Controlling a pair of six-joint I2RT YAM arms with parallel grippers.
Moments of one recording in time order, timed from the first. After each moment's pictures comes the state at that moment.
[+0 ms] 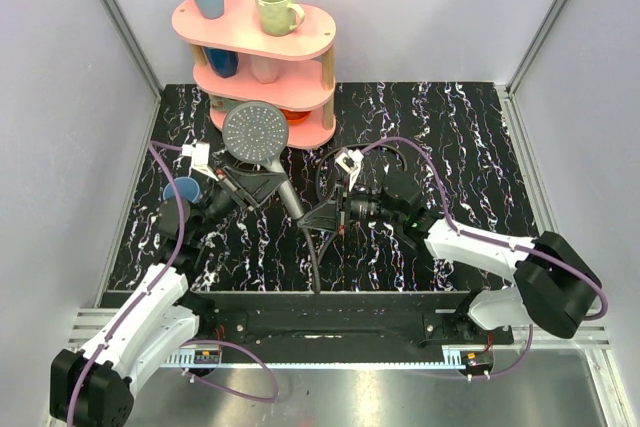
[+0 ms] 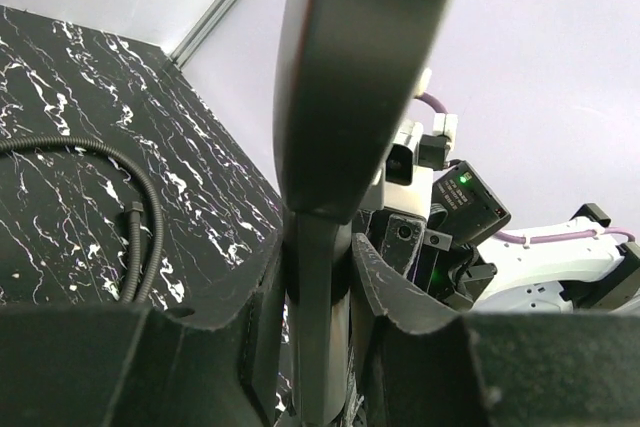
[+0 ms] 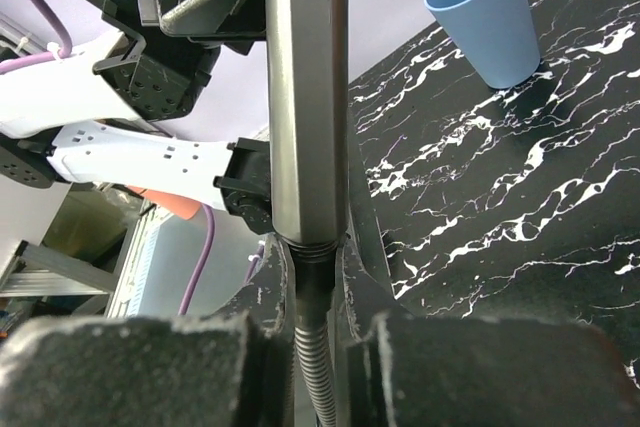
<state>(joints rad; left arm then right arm) -0.35 0.73 0.42 0.60 0.52 -0.97 0.82 1.34 0.68 0.69 -0.64 0.67</state>
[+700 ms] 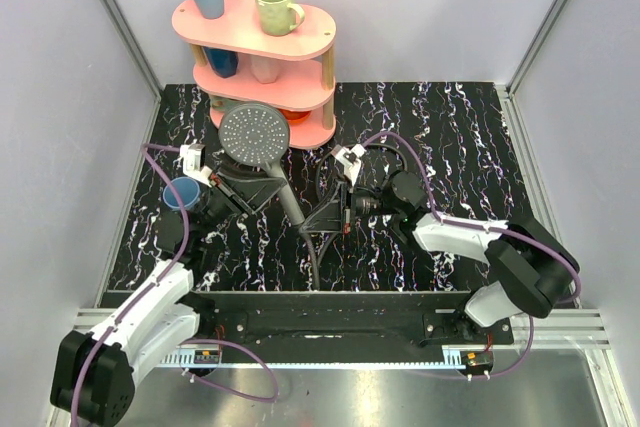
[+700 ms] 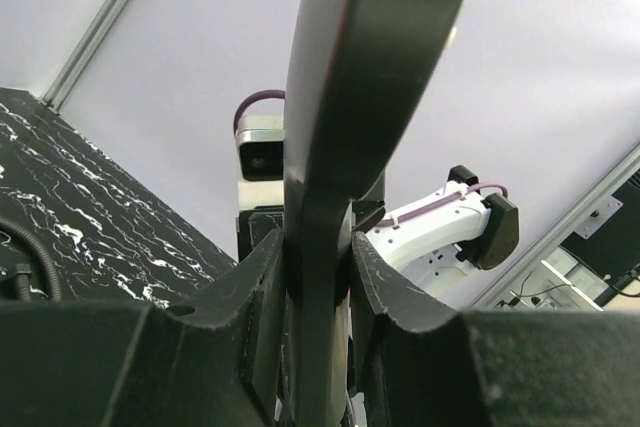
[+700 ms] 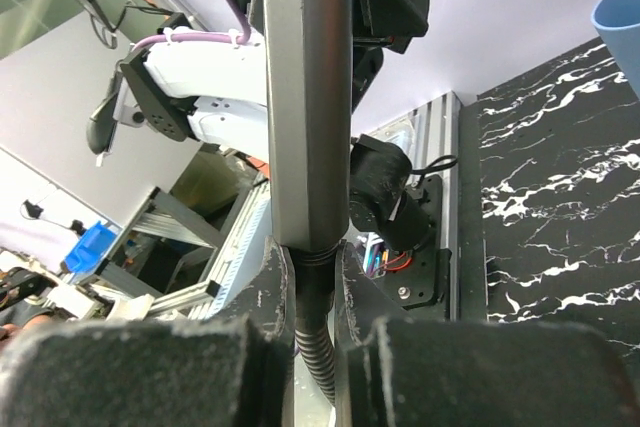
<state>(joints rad) -0.35 0.80 0.35 1.03 0.62 -1.16 0.78 1.48 0.68 1.12 -0.91 0.94</state>
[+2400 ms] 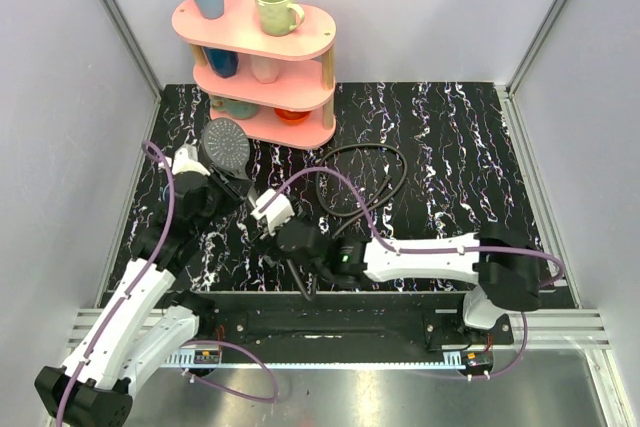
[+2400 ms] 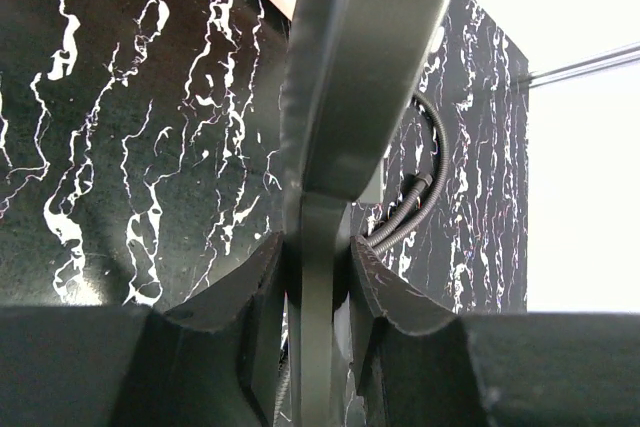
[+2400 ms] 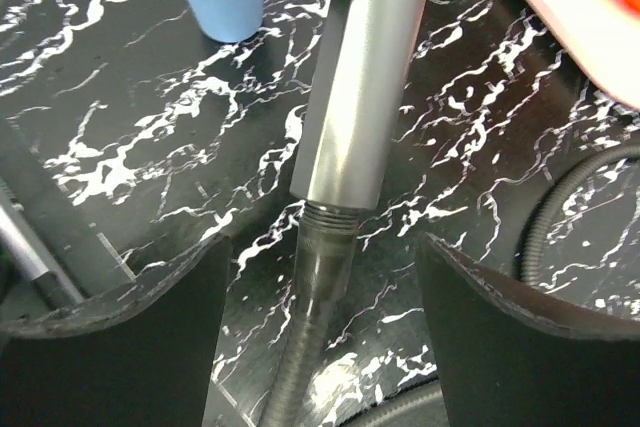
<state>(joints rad) -0.35 0.72 0.72 -0.42 -0.08 -0.86 1.34 1.61 1.10 0.12 0.48 0.17</state>
